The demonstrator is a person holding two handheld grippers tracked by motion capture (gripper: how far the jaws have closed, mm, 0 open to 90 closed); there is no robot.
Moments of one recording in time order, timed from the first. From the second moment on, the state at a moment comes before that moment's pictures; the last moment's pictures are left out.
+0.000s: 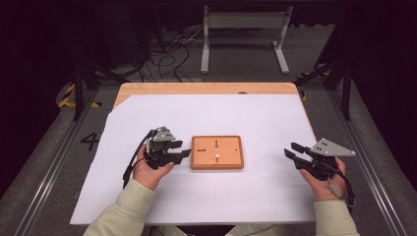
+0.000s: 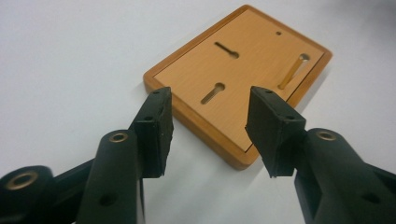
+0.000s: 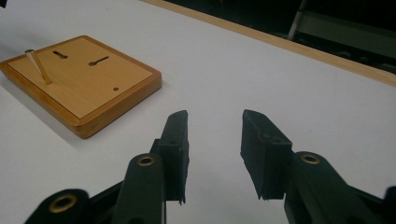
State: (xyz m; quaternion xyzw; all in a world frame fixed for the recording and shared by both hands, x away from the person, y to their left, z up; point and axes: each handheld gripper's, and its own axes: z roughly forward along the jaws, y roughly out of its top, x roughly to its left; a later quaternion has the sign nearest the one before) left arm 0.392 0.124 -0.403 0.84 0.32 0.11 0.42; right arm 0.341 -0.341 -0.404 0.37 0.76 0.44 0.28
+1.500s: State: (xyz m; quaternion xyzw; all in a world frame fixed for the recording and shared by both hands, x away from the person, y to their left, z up) left arm 0.405 0.036 -0.442 0.86 0.22 0.04 0.45; right arm 0.315 -0.354 -0.411 0.39 0.75 0.45 0.29
